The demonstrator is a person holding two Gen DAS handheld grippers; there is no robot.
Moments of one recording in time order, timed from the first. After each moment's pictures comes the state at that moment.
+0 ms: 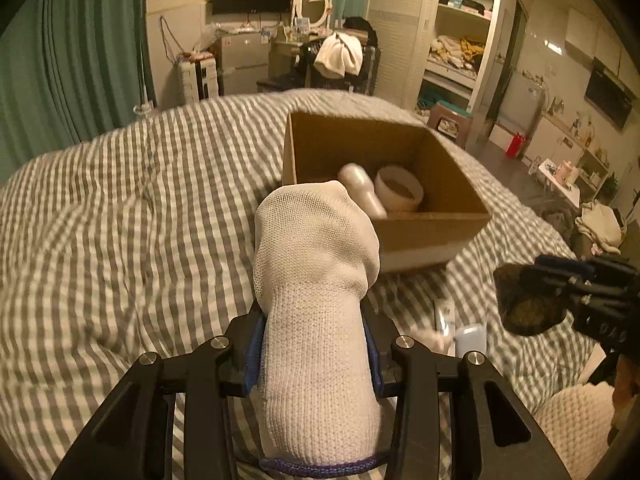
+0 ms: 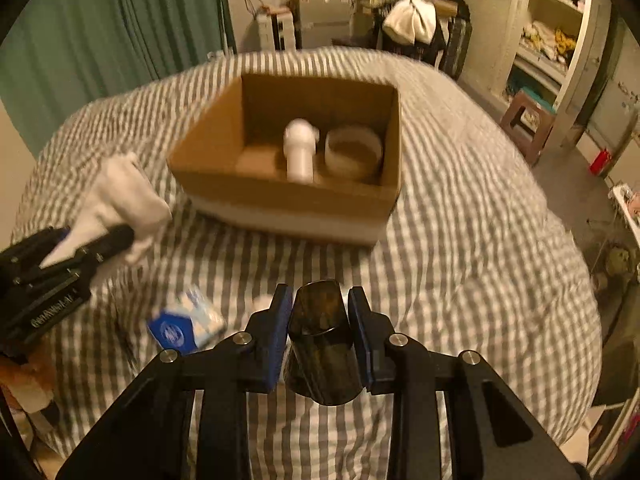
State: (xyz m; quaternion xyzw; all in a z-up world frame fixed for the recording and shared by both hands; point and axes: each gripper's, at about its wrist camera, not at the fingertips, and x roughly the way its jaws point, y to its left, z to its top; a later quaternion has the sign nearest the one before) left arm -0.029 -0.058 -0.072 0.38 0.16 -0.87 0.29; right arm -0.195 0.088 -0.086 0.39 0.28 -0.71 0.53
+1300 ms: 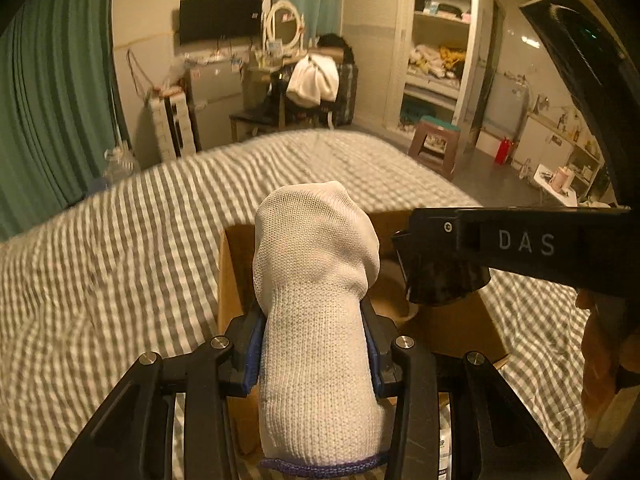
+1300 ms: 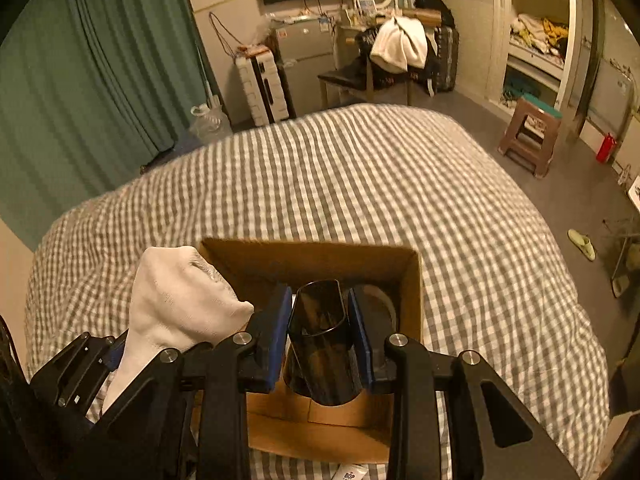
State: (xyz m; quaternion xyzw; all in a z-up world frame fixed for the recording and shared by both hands) left arm -0.180 -0.127 -0.061 0.36 0.13 -0.88 0.26; right arm -0.285 -0.100 -0.050 0.41 0.20 -0.72 0.52
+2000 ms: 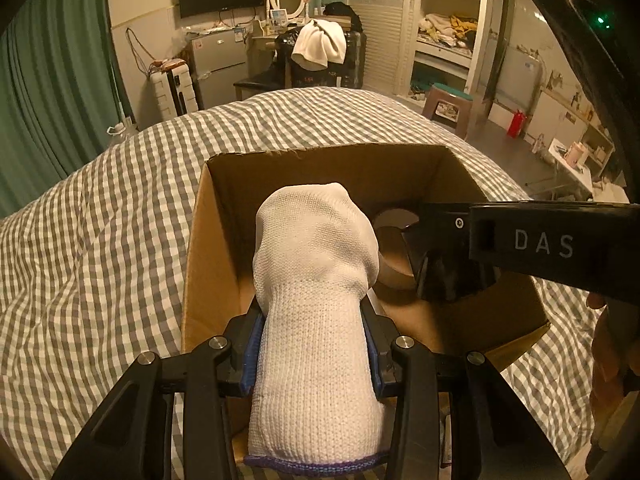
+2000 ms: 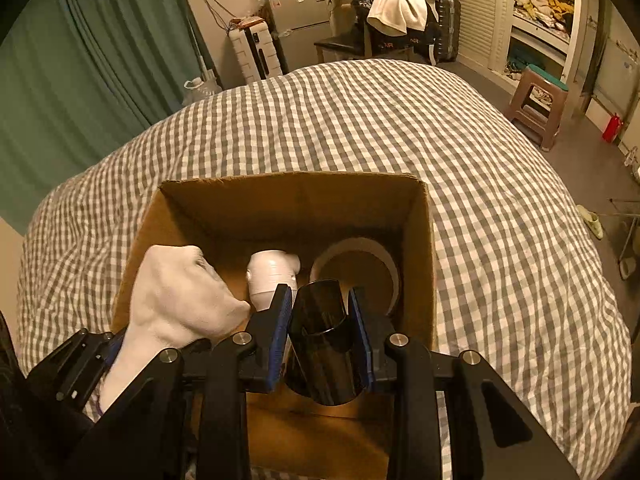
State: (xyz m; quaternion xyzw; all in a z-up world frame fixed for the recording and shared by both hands) left arm -0.187 -0.115 -0.109 0.41 0.13 -0.86 0.28; right arm -0.300 -0.097 -0.110 0.45 0.21 -0.70 0.52
